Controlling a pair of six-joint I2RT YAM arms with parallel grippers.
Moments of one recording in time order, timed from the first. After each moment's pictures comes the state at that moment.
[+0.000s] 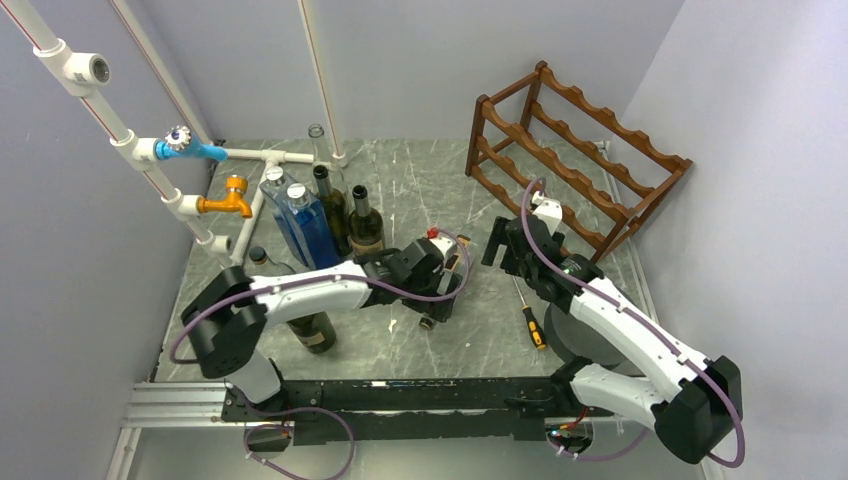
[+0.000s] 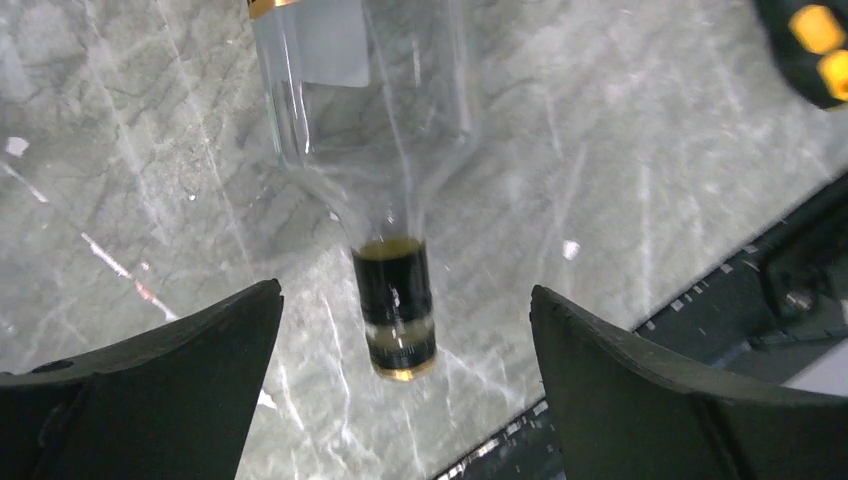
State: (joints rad) left arm -1.01 1.63 1.05 -0.36 -0.04 -0.50; right arm 0.57 1.03 0.81 -0.54 0.45 0.66
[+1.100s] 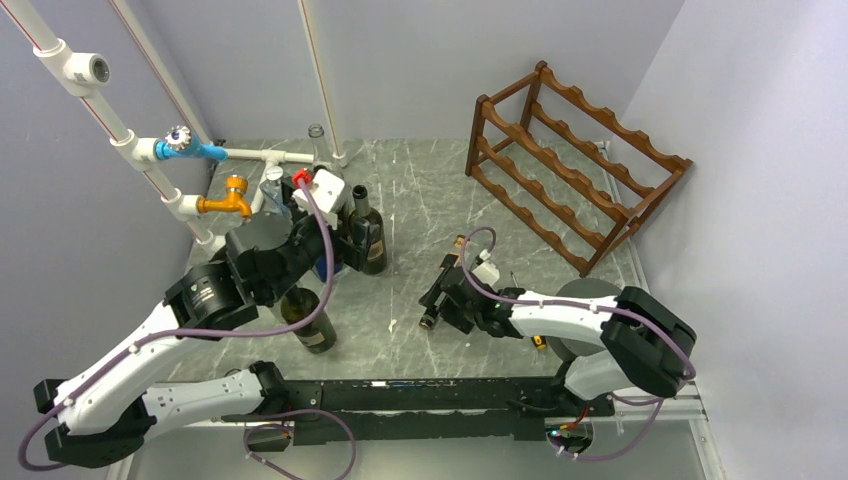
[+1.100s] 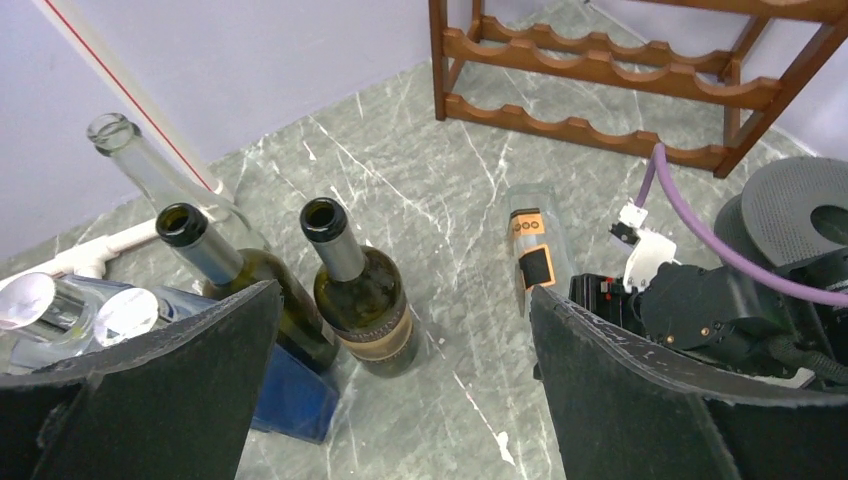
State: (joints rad) left arm -0.97 0.90 1.28 -0.55 -0.43 -0.03; right arm 0.95 1.37 0.58 -0.08 0.25 1.39
